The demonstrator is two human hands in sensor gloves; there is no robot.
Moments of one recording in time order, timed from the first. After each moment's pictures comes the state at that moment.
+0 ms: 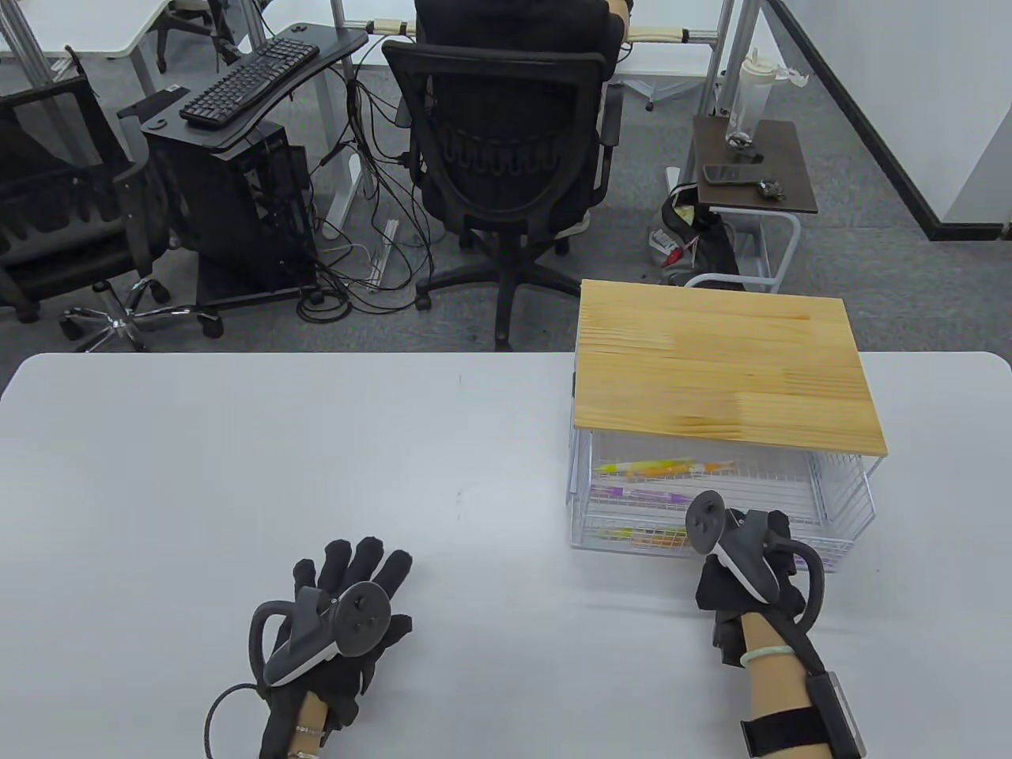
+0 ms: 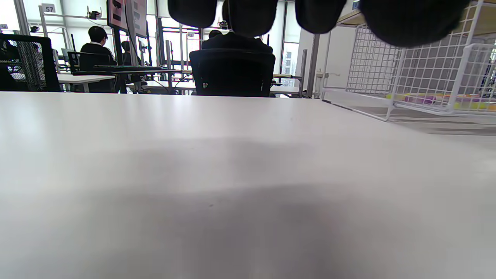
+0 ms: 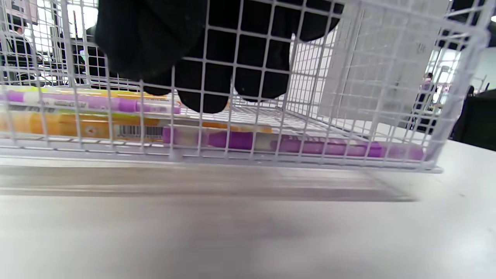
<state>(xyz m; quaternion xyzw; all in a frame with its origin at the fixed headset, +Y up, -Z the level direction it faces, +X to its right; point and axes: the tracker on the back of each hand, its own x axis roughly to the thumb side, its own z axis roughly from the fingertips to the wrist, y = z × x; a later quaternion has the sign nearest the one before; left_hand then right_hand) -0.211 -0.723 -0.299 -0.03 -0.12 0.02 0.99 0.228 -0.727 -0.376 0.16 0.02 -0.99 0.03</state>
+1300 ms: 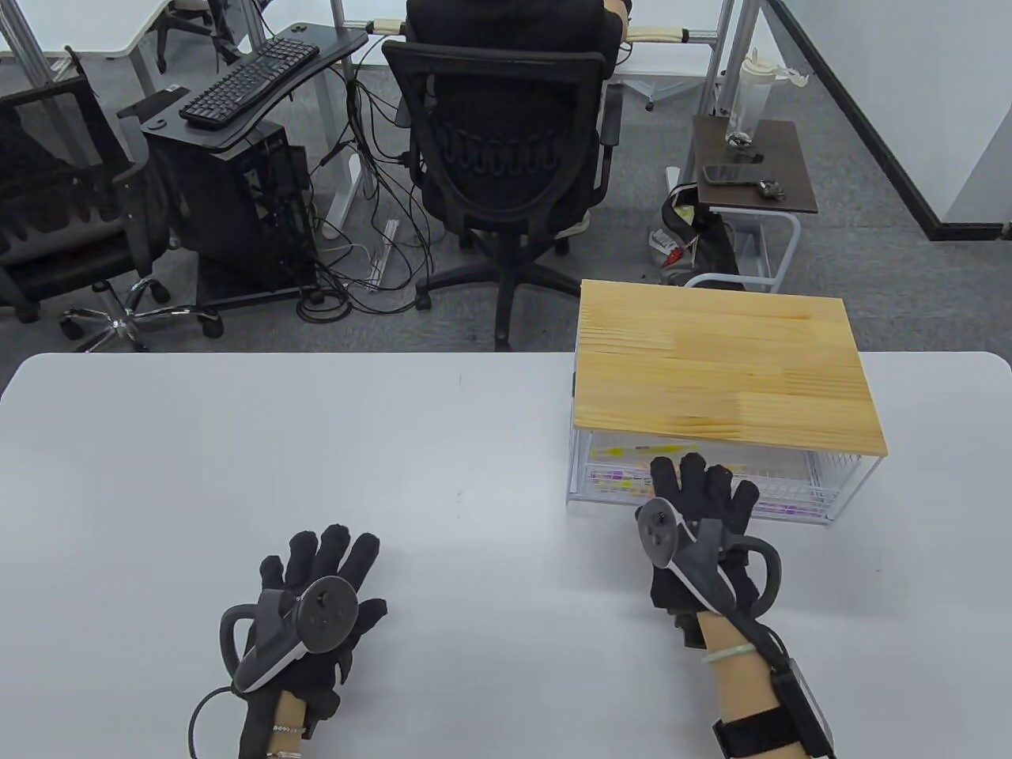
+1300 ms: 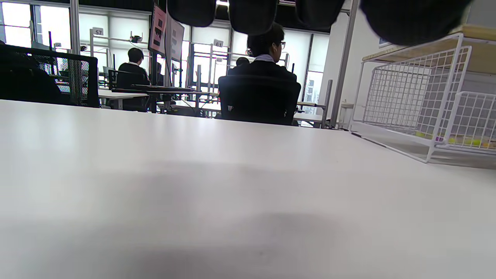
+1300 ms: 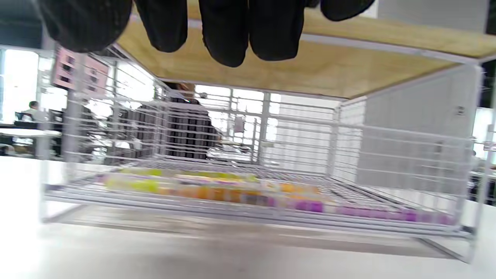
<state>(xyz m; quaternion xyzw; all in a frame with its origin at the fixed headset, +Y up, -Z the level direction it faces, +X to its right) -0.243 -0.714 -0.298 0.02 -0.07 0.06 1.00 0.154 -0.697 -0.351 0.06 0.14 -0.99 0.01</state>
